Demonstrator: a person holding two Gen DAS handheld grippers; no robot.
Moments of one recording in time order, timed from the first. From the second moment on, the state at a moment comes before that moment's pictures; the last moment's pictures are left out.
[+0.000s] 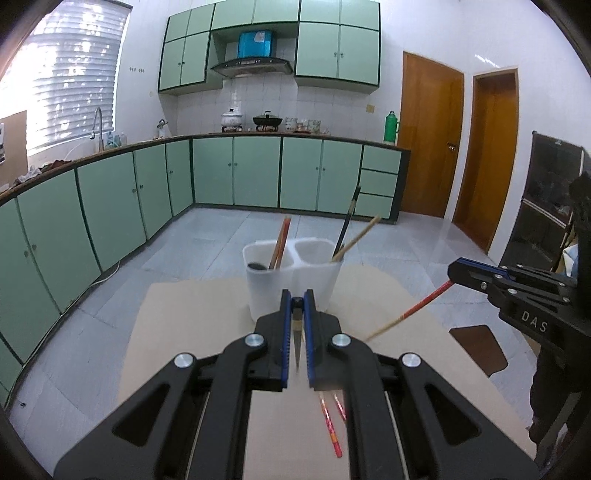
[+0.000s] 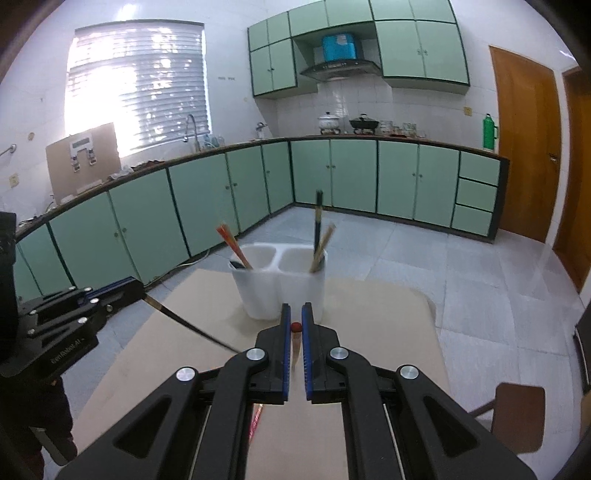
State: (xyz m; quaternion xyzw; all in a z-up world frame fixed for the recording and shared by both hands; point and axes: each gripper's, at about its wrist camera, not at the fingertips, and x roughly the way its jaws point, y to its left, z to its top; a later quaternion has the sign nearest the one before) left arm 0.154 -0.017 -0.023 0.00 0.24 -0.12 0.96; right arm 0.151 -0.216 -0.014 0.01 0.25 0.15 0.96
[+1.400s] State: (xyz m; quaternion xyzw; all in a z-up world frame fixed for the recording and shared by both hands) left arm 0.306 -0.037 0.071 0.01 0.13 -0.12 0.98; right arm 0.316 -0.189 0.071 -0.01 0.19 0.16 0.97
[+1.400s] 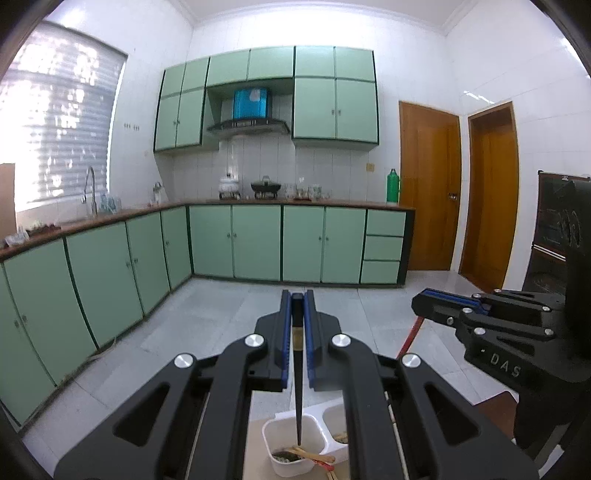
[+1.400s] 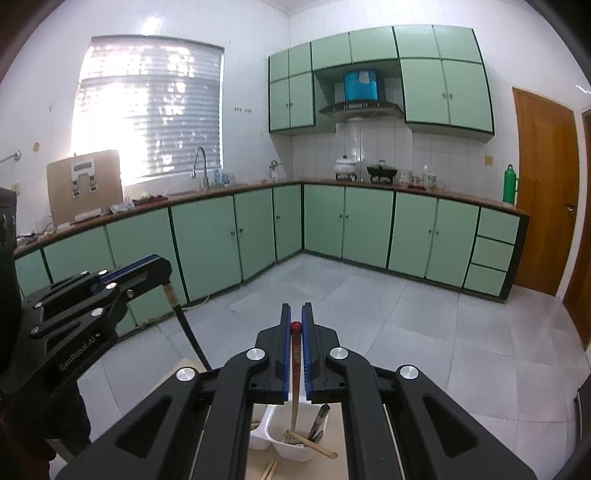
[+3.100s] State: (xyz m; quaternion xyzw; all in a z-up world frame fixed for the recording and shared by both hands) left arm 0.142 0.014 -0.149 0.01 0.35 -0.05 0.94; right arm 0.131 -0.214 -0.135 0.04 0.32 0.06 0.94
